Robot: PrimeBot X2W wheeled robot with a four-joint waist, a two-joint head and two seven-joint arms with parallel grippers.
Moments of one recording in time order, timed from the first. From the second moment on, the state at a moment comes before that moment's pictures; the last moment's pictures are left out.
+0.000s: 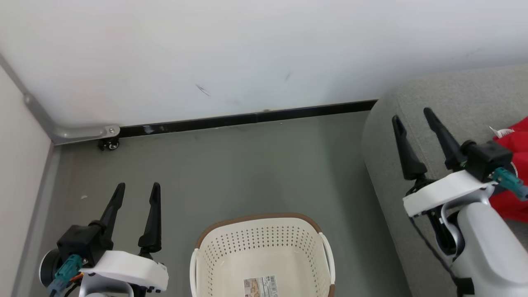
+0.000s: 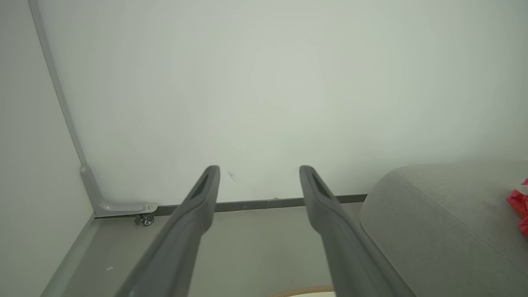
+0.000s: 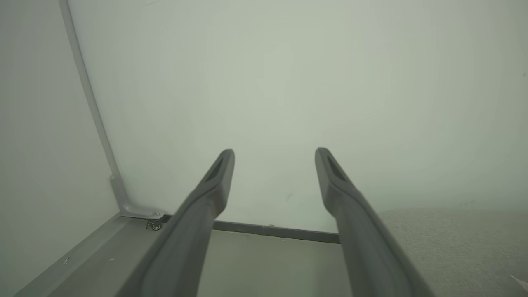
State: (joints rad) left arm -0.13 0.37 -0.38 0.10 -0.55 0.26 -0.25; right arm -0.43 -0.21 0.17 0.50 0.30 0.12 -0.23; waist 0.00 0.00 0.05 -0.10
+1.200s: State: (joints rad) left arm -0.06 0.31 -0.38 0.10 -0.44 0.34 -0.25; right arm -0.14 -0.06 0.10 0.41 0.17 0.12 -0.17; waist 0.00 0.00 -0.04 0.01
